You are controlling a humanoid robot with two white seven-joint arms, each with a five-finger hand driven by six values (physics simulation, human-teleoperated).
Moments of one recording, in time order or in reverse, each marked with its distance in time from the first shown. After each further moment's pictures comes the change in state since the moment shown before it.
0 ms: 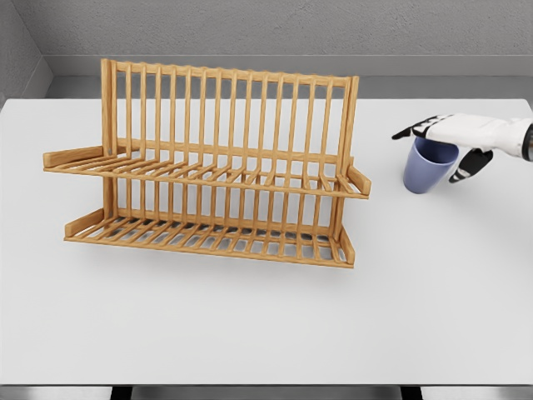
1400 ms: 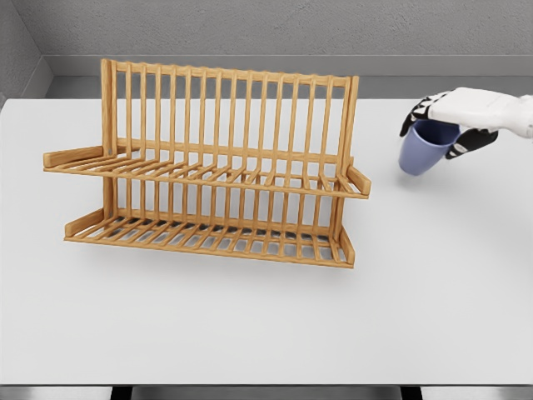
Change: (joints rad) left arm 0.000 0.000 0.000 0.000 0.000 0.000 0.000; right arm -0.014 -0.048 -0.059 -0.140 -0.001 -0.004 0.000
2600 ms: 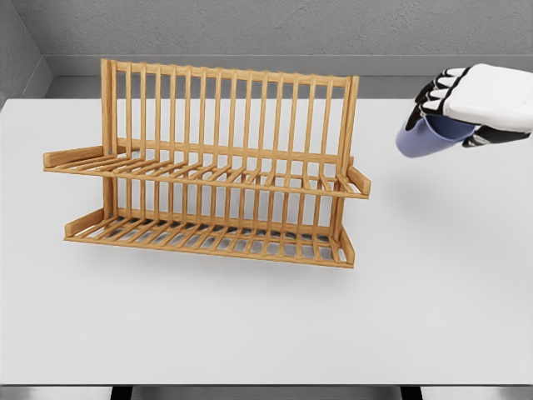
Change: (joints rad) left arm 0.000 0.000 0.000 0.000 0.000 0.000 0.000; right arm 0.143 -0.163 -0.240 -0.404 -0.007 -0.021 0.000
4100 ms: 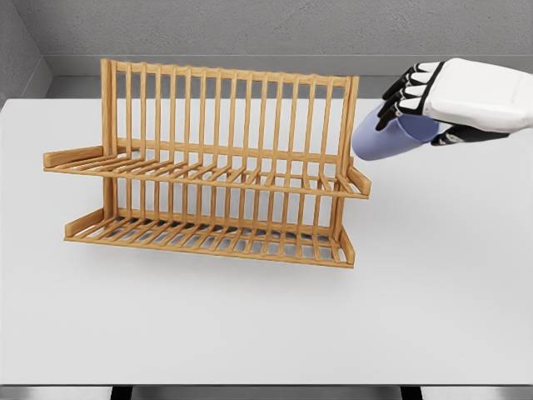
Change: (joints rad) left arm 0.000 0.000 0.000 0.000 0.000 0.000 0.000; right arm 0.017 0.094 -0.061 -0.005 -0.087 -0.115 0.000
